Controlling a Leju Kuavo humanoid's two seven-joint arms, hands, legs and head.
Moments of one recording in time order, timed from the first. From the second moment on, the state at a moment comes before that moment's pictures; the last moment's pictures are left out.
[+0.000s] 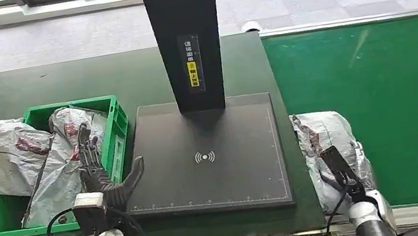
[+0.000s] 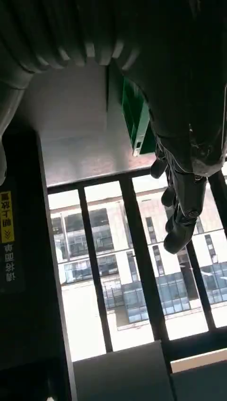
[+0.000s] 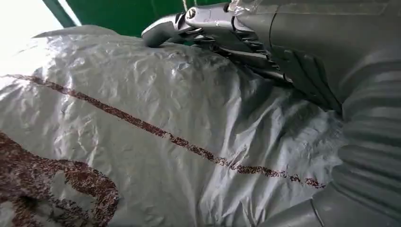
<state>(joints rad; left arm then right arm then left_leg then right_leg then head) -0.13 -0.32 0.03 -1.37 -0.31 0.26 -0.70 -0.35 0.12 -0.62 -0.53 1.01 -0.26 -0.36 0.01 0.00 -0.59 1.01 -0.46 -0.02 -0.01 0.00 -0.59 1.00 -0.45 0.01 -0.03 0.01</state>
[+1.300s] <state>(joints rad) -0.14 -0.32 0.03 -1.33 -0.35 0.26 -0.70 -0.33 0.12 -0.55 -0.54 0.97 -0.29 -0.47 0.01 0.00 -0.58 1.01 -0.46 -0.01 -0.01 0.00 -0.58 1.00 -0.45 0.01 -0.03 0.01</state>
